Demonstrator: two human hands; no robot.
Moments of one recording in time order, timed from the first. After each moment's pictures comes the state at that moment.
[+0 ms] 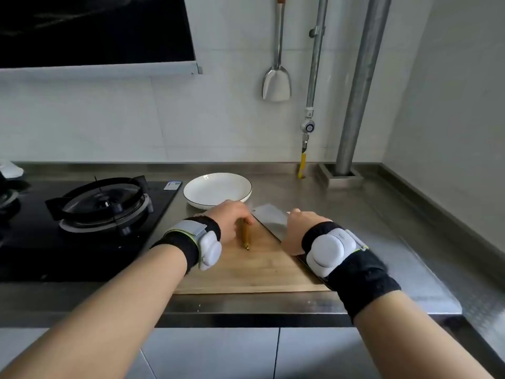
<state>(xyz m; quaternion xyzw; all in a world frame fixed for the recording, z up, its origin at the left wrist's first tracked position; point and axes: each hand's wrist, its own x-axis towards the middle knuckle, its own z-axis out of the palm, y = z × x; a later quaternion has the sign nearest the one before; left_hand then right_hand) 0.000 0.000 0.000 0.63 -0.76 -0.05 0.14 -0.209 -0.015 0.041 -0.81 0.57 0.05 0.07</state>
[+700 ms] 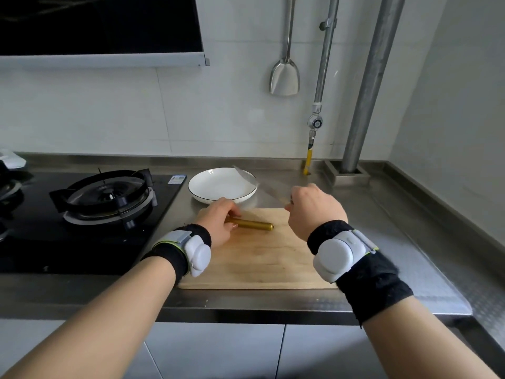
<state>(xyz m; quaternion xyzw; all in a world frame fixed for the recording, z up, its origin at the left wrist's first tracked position) 0.018 0.025 -0.024 0.71 -0.64 -0.05 0.30 -0.202 -0.009 0.053 -0.84 0.52 -0.14 -0.03</state>
